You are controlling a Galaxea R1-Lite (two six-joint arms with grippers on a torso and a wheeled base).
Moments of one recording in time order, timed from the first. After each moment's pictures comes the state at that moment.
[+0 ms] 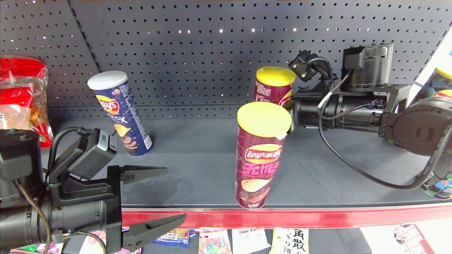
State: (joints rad) left arm -0.45 1.30 -0.47 -0.48 -0.59 0.15; right arm 0.51 1.77 -1.21 -0.32 0.35 -0.22
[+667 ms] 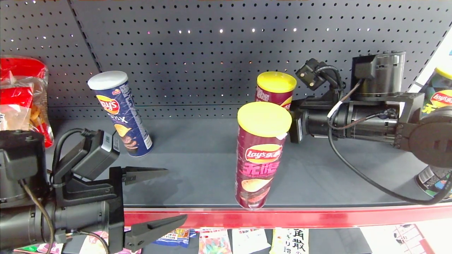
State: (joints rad) left arm -0.45 1.32 -0.47 -0.48 -0.59 0.15; right arm 0.50 1.71 -1.10 -0.32 0.33 -0.21
